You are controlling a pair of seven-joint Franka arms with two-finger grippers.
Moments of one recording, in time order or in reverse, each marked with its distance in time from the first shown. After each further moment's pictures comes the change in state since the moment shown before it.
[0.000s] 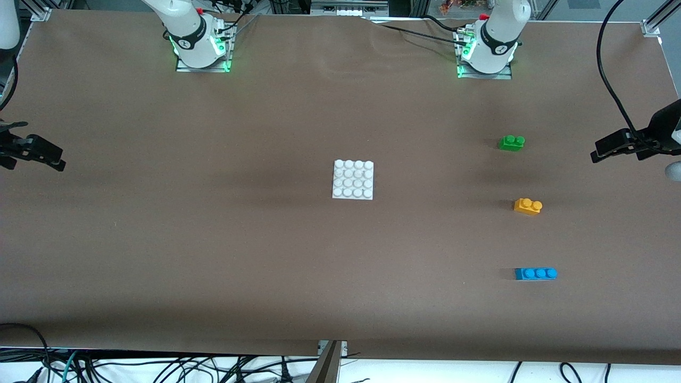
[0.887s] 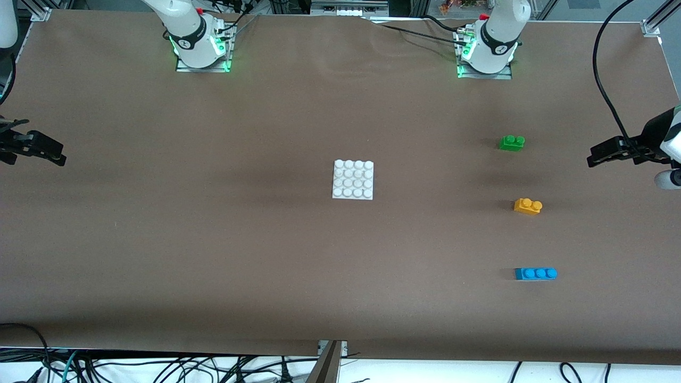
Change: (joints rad) left arm -0.002 0.030 -0.005 -0.001 0.026 0.000 0.001; right arm -0.014 0.005 0.004 0.014 -0.004 -0.037 -0.010
